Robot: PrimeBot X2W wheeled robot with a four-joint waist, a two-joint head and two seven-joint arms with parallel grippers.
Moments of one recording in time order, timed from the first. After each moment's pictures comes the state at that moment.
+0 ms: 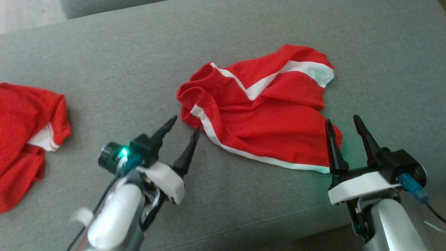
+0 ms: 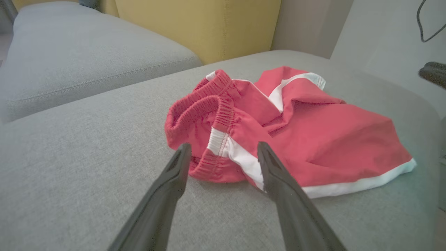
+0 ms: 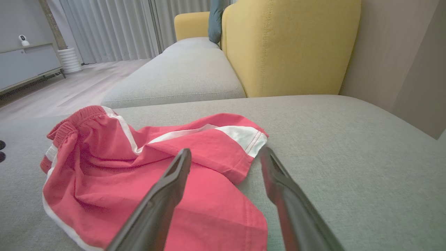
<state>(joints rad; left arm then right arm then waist) -0.32 0.13 -0.45 0.40 -0.17 -0.12 -0.21 -0.13 -0.05 0.07 0.24 0.09 0.12 -0.19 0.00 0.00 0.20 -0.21</state>
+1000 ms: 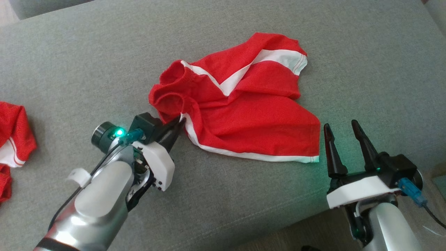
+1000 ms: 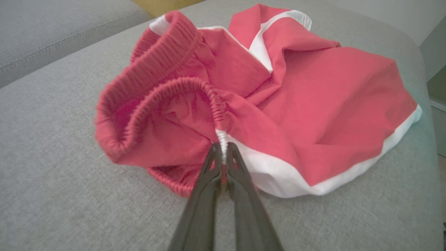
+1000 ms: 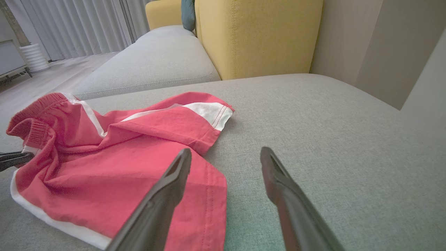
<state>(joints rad) -0.56 0.28 -0.76 0.59 -0.38 -0.13 -0.13 -0.11 -0.05 0.08 0.26 0.12 0.12 -0.21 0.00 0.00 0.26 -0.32</state>
